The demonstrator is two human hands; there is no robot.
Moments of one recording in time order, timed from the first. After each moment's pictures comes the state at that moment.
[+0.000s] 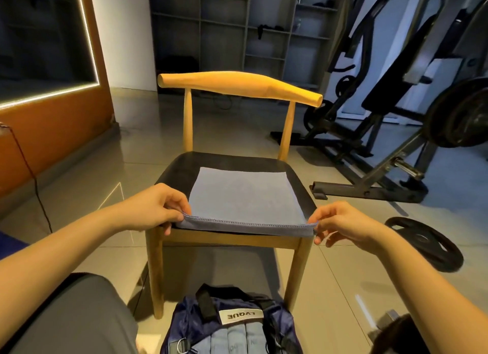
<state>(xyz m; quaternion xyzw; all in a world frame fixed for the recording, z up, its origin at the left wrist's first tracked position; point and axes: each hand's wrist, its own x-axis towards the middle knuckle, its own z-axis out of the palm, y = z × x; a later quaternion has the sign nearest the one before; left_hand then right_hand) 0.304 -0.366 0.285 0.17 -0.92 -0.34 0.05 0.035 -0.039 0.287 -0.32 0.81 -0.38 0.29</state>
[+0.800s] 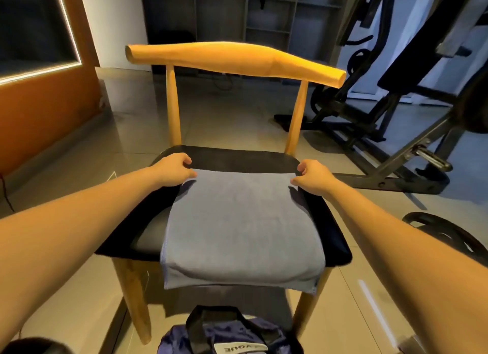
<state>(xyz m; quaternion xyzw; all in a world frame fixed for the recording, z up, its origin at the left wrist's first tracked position) 0.106 -0.494 0.248 0.34 -0.89 -0.28 0.08 -0.110 -0.215 0.267 -0.29 0.92 -0.25 0.10</state>
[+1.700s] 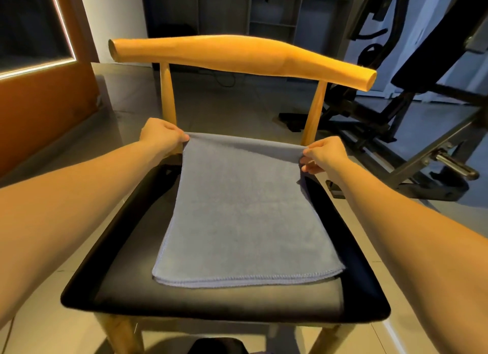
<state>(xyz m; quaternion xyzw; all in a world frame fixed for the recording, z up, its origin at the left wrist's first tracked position) 0.043 -0.563 0.291 0.43 -0.73 -0.43 0.30 -0.190 -0.295 0.290 -0.13 0.87 -0.46 0.11</state>
